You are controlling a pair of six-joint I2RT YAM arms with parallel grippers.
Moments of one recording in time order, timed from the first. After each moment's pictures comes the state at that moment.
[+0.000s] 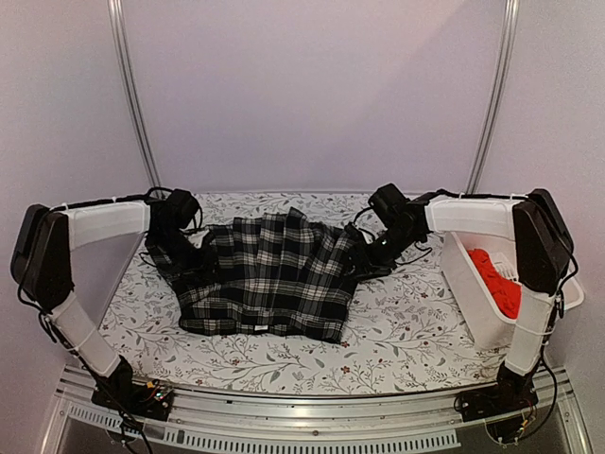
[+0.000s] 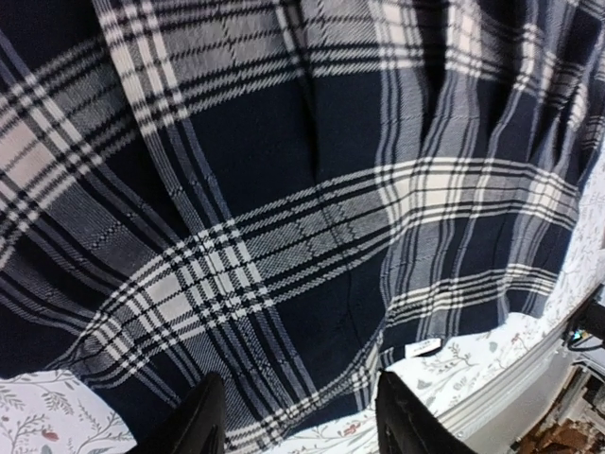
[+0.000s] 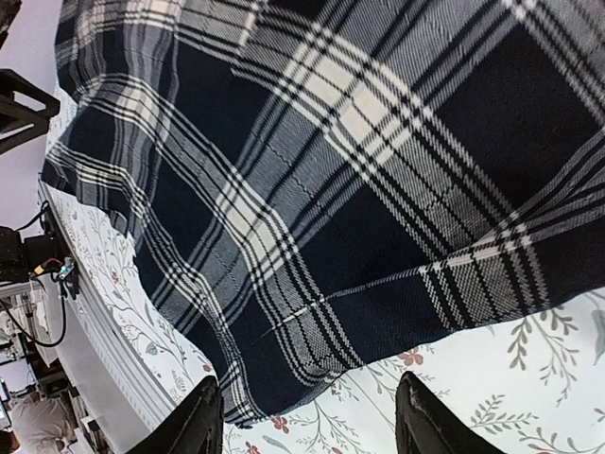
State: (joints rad) left arm -0.32 1.63 1.13 -0.83 0.35 -0.32; right arm 0.62 1.89 1.39 -0.64 -0.51 0.27
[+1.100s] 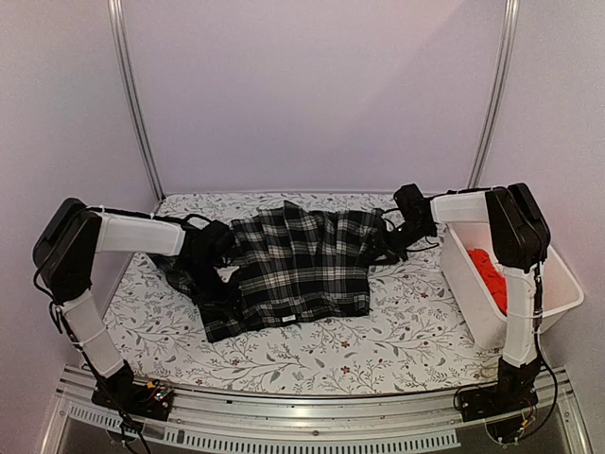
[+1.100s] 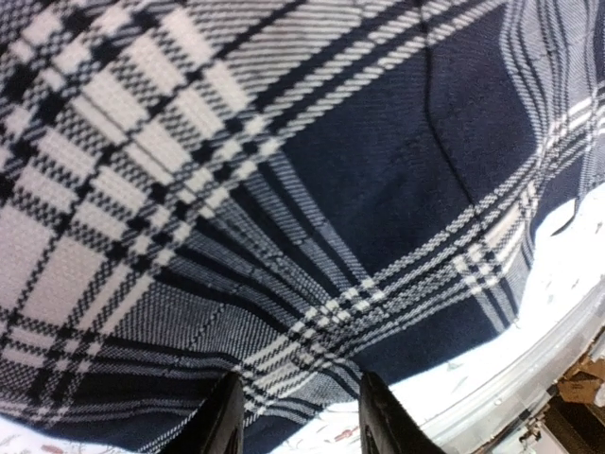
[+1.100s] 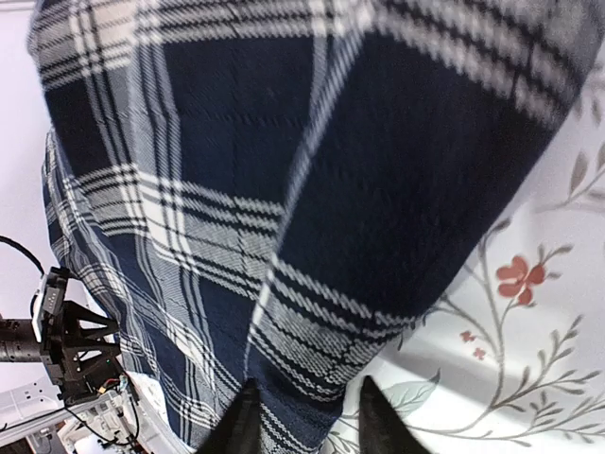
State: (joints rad) left arm -0.55 1.77 1.03 -0.79 0.35 -0.37; right arm 0.37 2.16 1.50 -0.52 -0.62 0.46
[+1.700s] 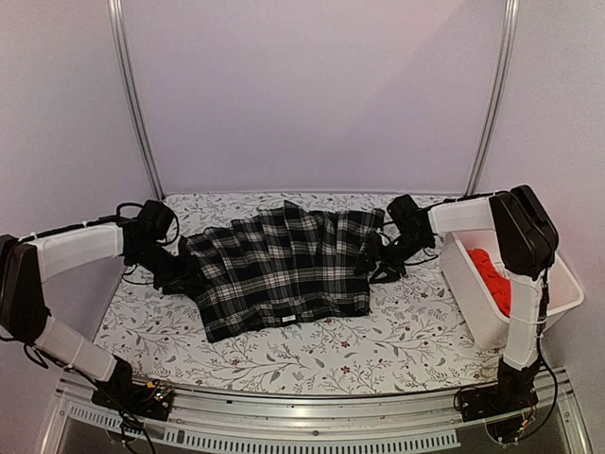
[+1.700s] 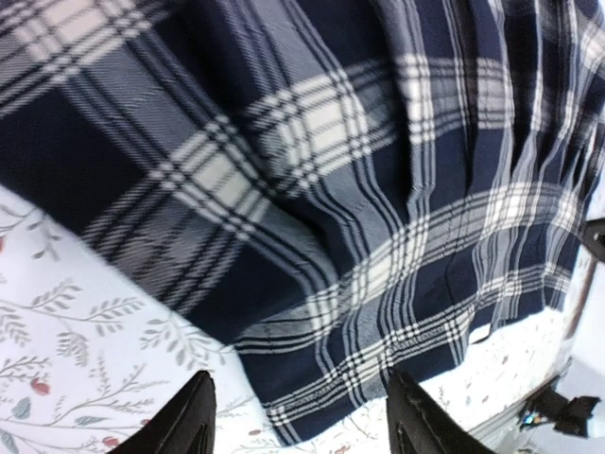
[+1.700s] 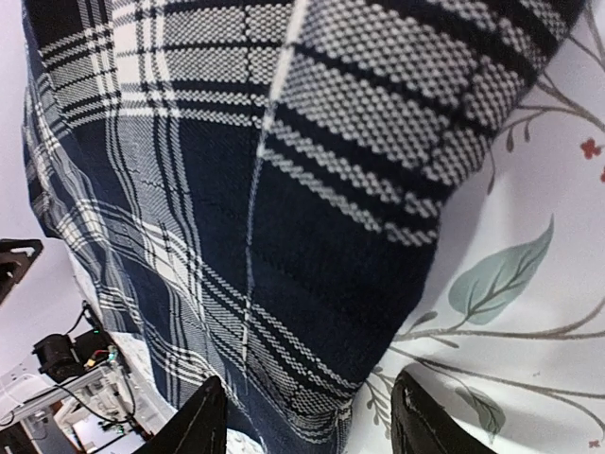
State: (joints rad) left arm -0.28 1.42 0.88 -0.68 0.29 -0.53; right arm 0.44 2.07 1.36 -0.51 -0.62 0.51
